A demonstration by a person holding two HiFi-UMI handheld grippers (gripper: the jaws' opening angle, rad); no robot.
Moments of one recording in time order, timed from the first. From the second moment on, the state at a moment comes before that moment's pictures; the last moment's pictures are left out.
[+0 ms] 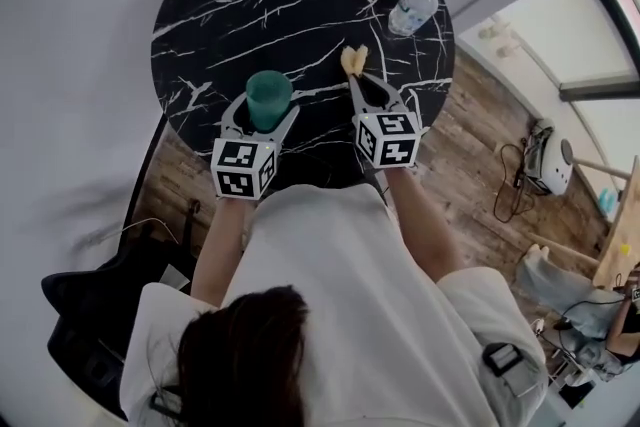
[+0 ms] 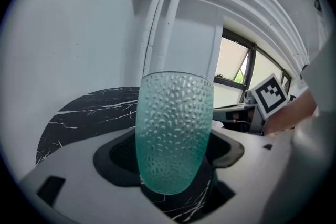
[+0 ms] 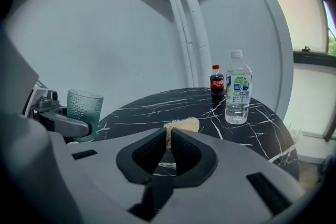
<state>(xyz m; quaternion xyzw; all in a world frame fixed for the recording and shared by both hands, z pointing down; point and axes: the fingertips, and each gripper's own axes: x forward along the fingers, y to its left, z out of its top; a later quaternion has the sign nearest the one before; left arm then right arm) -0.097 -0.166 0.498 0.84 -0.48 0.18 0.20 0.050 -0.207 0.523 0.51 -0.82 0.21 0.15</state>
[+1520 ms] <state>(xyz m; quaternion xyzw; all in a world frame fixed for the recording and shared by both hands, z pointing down) -0.083 -0.166 0.538 0.82 -0.48 0.14 0.28 0.069 -0.155 0.560 0.49 -0.79 0.34 0.14</state>
